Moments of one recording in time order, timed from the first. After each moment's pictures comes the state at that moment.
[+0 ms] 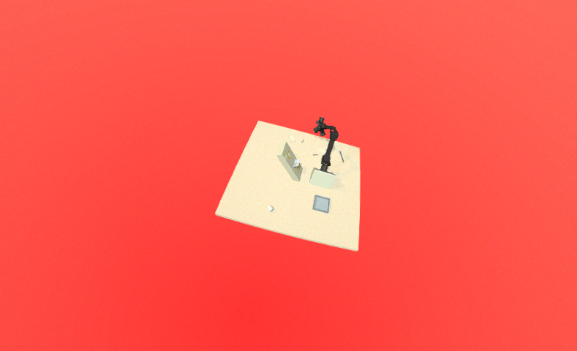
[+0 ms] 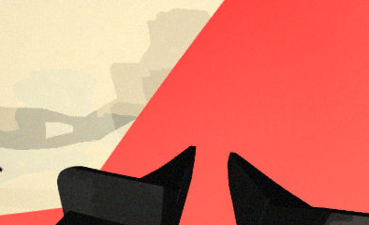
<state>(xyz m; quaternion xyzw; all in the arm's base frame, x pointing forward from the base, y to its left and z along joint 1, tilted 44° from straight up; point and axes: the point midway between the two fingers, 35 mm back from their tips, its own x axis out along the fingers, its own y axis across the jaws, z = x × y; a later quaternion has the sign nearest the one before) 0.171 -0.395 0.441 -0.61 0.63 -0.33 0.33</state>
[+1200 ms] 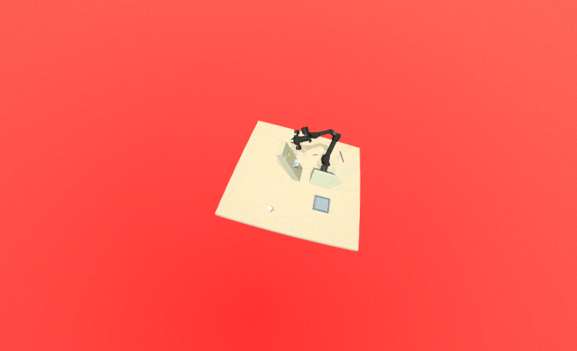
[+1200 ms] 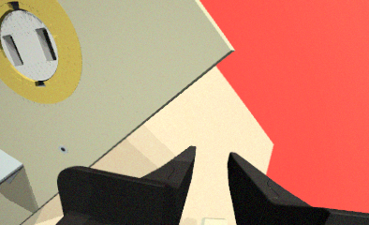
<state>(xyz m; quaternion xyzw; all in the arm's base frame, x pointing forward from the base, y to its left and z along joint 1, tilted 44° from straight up) 0.352 0.085 0.205 -0.70 0.28 -0.01 0.66</state>
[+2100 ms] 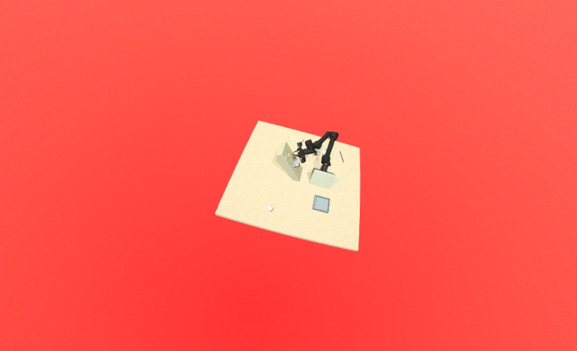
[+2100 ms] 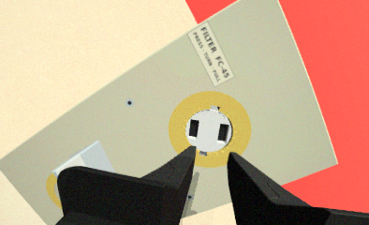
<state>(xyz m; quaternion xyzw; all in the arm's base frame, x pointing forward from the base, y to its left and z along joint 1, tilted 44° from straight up) 0.280 0.154 0.099 -0.74 0.24 0.09 0.62</state>
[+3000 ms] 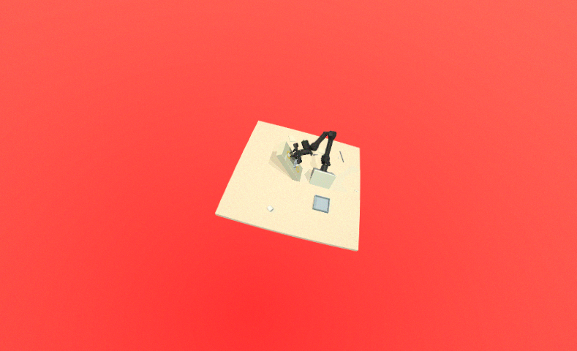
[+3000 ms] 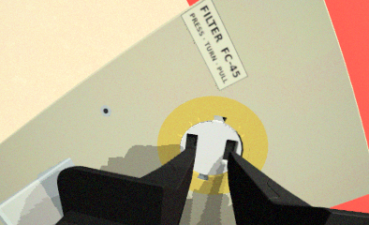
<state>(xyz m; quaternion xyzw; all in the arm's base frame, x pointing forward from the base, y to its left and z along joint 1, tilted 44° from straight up) 0.314 0.142 0.083 -0.75 0.23 0.08 0.62</state>
